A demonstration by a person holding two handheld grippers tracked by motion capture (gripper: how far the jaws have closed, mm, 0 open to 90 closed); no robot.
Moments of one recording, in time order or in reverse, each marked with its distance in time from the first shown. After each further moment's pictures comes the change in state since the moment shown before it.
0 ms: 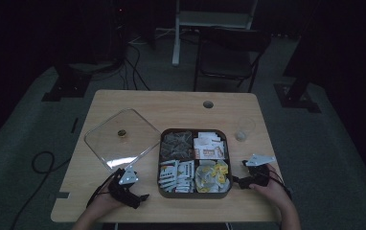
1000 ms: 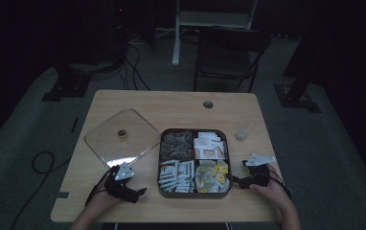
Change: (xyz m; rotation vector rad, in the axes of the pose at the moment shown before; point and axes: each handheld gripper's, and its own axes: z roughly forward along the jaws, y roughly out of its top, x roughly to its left) left arm 0.009 0.005 -0.012 -0.032 0.091 -0.103; right arm 0.000 0.000 0.000 0.000 0.000 0.000
